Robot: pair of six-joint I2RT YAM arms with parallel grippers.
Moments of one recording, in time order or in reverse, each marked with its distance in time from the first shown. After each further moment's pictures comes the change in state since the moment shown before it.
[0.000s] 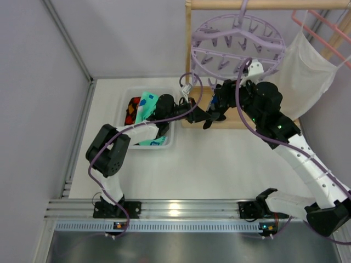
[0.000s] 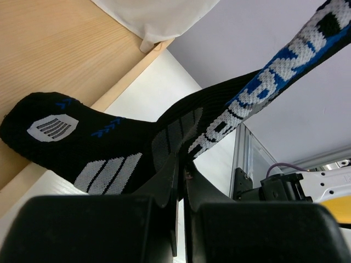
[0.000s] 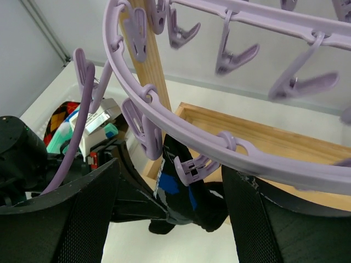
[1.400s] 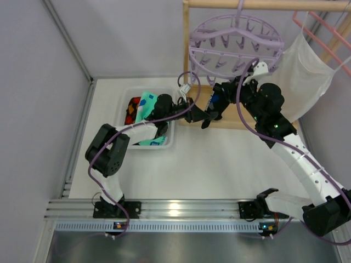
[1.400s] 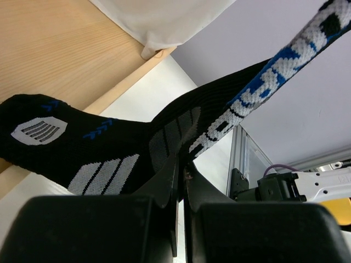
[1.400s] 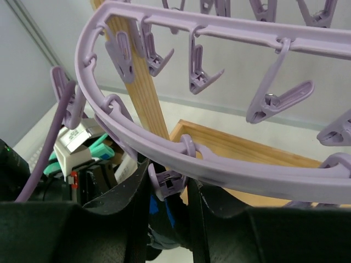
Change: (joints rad) left arm 0.018 0.000 -0.006 0.009 0.018 -0.026; right arm -0.098 0.021 -0.101 0.215 -0.091 0.014
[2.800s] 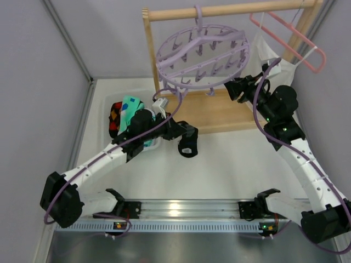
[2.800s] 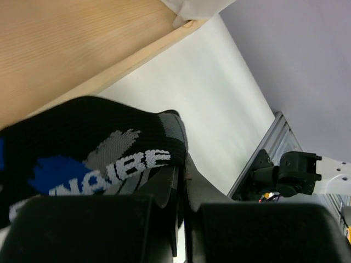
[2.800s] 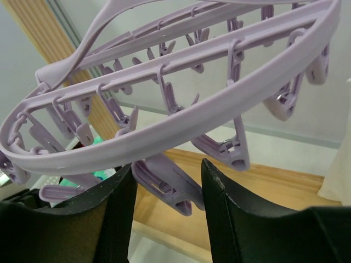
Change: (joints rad) left arm -0.042 -0.666 -0.297 -0.594 -0.352 0.143; right arm -0.124 -0.070 -0.053 0.106 -0.245 0.135
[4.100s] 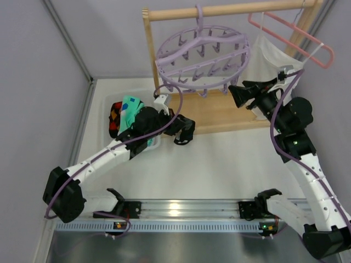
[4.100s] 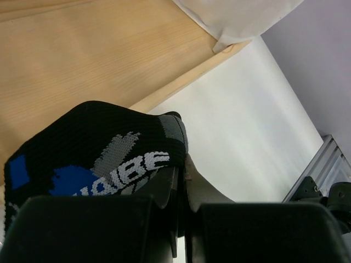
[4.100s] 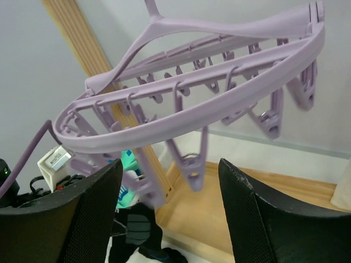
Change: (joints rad) left arm -0.029 0.062 0.070 -0.021 -0.181 0.120; right arm -0.039 -0.152 -0.053 0.002 -0.060 0.085
